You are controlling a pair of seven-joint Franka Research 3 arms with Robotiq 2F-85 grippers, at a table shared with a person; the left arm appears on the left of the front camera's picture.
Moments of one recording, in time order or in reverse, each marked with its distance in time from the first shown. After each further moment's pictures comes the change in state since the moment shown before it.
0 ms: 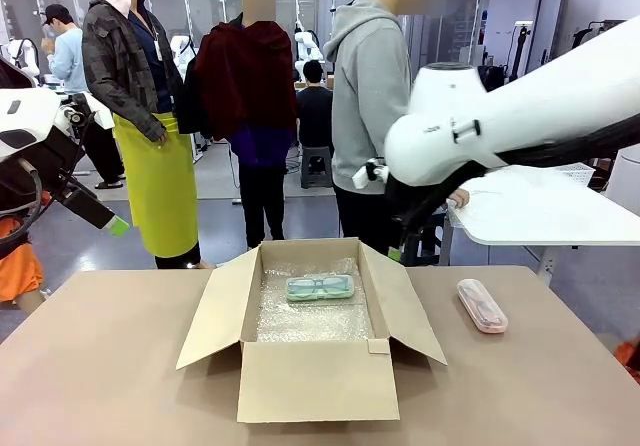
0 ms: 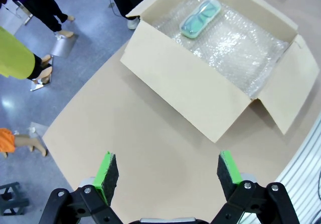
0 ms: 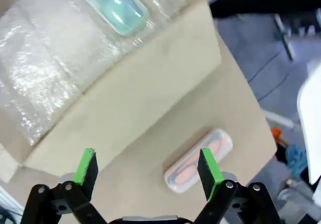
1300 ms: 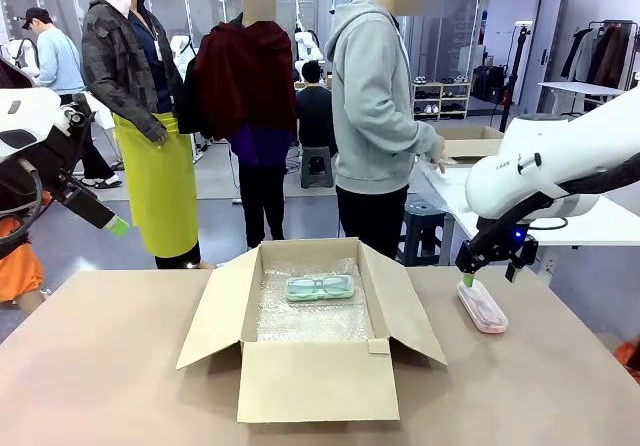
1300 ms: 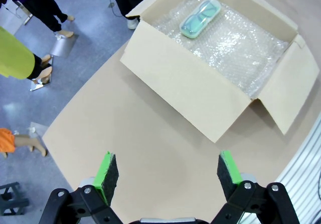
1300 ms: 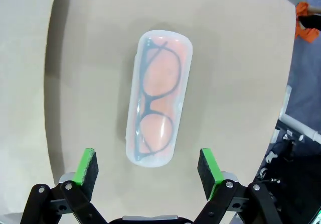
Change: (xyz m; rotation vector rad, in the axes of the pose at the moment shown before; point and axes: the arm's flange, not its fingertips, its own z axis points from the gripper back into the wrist) left arm 0.000 0.000 0.000 0.000 0.000 0.000; right arm -0.115 -0.107 -0.084 0.013 0.139 -0.726
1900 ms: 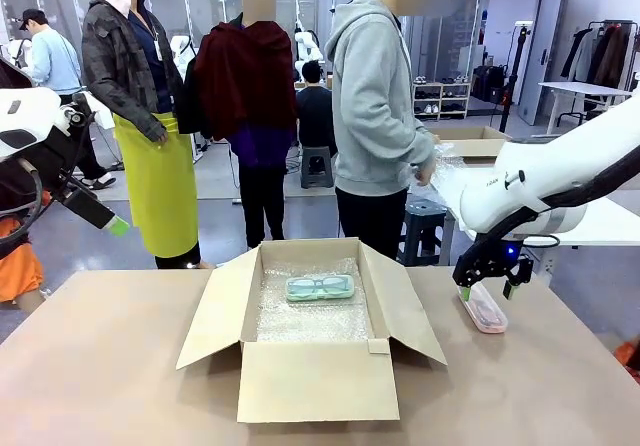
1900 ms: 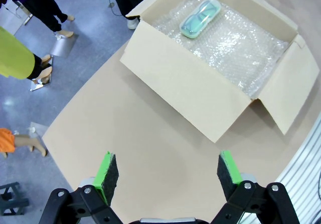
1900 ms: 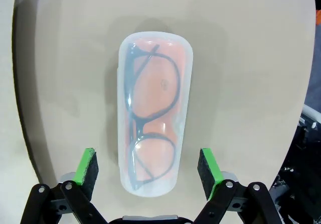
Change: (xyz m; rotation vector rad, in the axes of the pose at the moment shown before) left arm 0.000 0.000 0.000 0.000 0.000 0.000; right arm 0.012 -0.009 -0.046 0.015 0.057 -0.085
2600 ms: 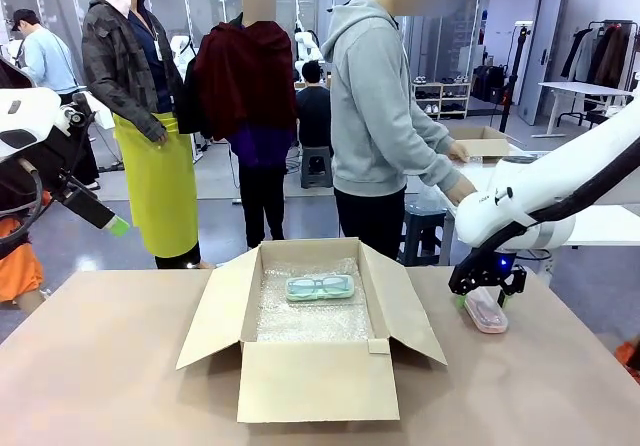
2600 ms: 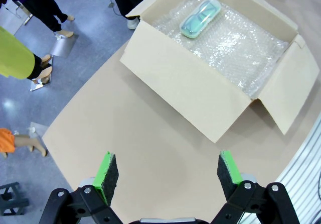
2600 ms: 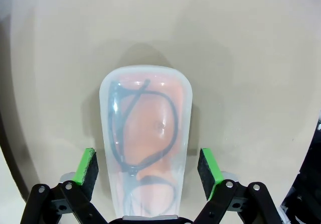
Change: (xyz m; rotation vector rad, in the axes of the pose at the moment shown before) left arm 0.000 0.000 0.000 0.000 0.000 0.000; right arm 0.018 -0.005 -0.036 0.004 -0.018 -0.040
